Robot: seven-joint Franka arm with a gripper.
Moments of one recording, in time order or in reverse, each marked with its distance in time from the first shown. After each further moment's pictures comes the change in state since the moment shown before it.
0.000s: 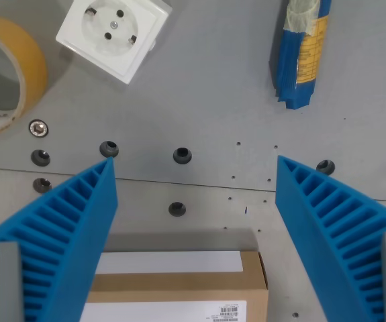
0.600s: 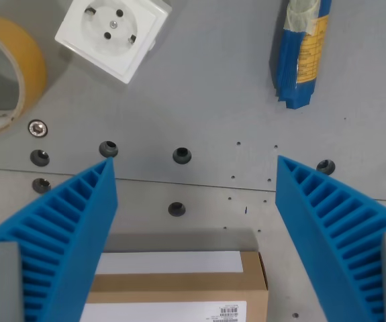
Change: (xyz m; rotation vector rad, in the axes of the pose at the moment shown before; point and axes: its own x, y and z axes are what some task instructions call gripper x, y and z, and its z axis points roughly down) arm 0.001 0.001 0.002 0.000 -0.003 0.002
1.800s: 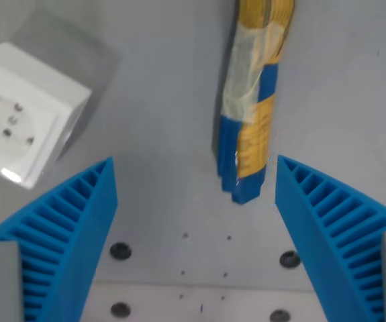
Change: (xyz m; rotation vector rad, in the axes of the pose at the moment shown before) arm 0.040 0.060 0.082 0.008 0.037 0.040
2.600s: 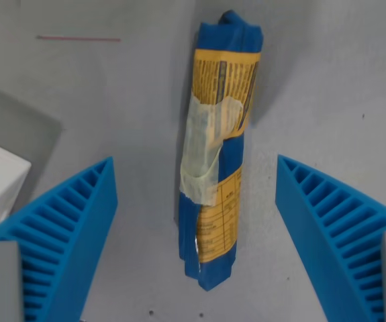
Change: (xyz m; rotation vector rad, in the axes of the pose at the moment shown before) arm 0.023 0.026 0.050 0.005 0.007 0.014
